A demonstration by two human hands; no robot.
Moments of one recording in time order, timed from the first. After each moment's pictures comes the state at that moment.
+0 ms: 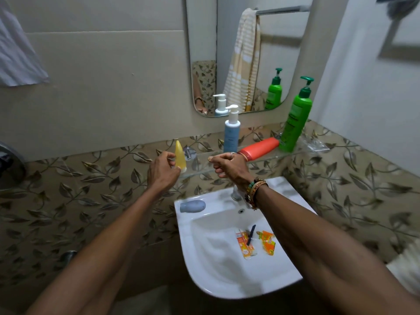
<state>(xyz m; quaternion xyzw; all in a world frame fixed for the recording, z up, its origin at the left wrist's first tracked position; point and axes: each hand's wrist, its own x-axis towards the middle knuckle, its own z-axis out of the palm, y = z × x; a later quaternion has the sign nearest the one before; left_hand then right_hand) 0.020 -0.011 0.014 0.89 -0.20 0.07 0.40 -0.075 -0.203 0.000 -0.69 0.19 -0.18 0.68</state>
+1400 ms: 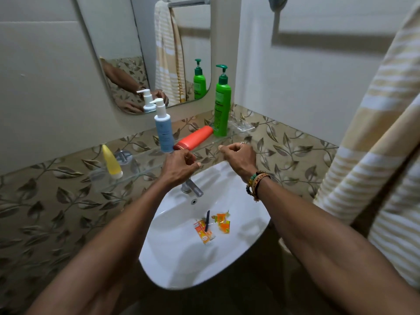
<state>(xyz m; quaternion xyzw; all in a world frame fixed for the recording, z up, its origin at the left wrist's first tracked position) -0.083 -0.148 0.014 0.80 -0.47 -0.07 0.36 -0.227 -0.287 0.004 -0.69 0.42 -0.38 0.44</state>
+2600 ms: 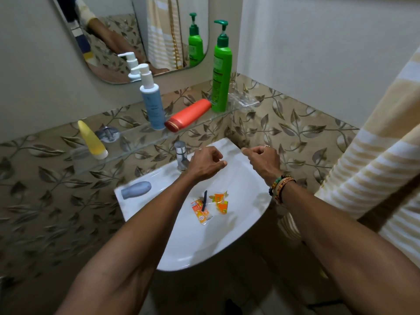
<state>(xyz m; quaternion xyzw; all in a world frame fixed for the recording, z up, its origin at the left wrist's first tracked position) -0.128 -0.217 -0.053 0.80 -0.50 -0.16 0.30 -0.283 -0.337 -0.071 -0.68 0.50 -0.31 0.44</state>
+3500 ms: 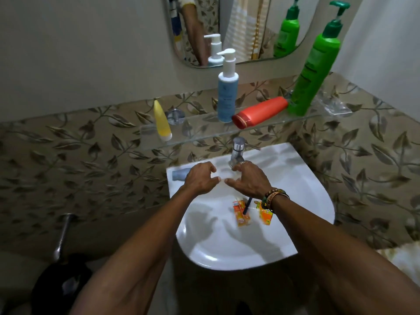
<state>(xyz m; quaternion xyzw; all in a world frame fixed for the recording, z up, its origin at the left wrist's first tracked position) -0.029 -0.108 -0.114 0.90 -0.33 -0.15 0.23 -0.138 -0.257 -0.118 -0.94 0.21 -0.04 0.25</state>
